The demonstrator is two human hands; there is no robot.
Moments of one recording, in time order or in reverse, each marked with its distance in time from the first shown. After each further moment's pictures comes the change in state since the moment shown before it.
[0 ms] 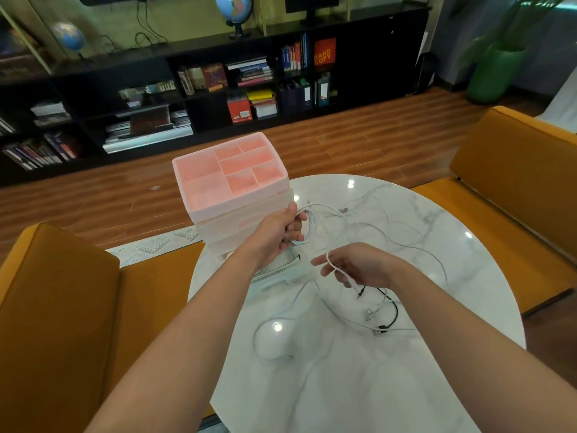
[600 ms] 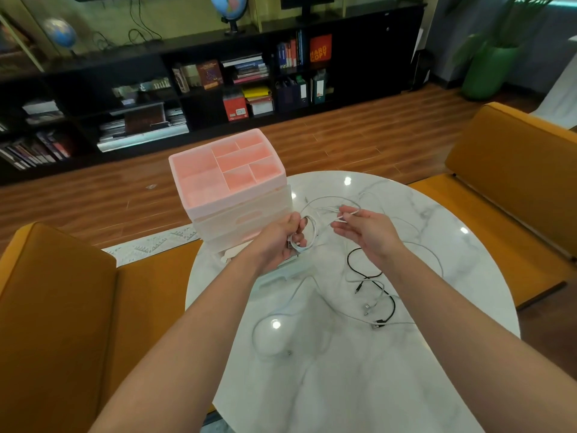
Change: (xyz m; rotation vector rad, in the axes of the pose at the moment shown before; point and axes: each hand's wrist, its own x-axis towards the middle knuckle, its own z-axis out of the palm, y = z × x) left_hand -0.008 -0.016 0.002 0.049 -0.042 -0.060; right_hand 0.001 -0.017 -0.002 0.492 0.475 -0.451
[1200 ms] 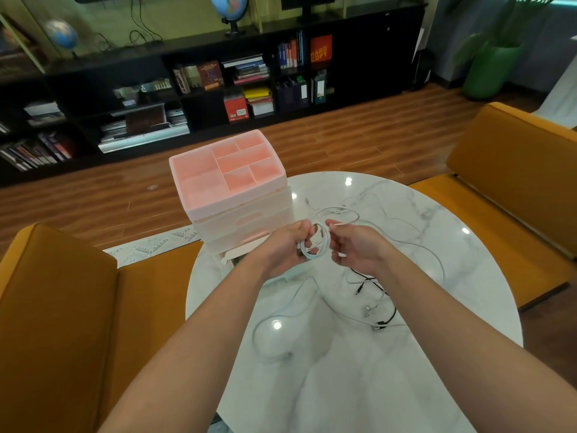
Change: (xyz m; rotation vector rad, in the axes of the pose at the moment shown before) left_hand 0.003 -0.007 0.008 -0.031 -0.097 -0.059; right_hand -0.004 0.008 0.008 -0.004 -0.185 0.374
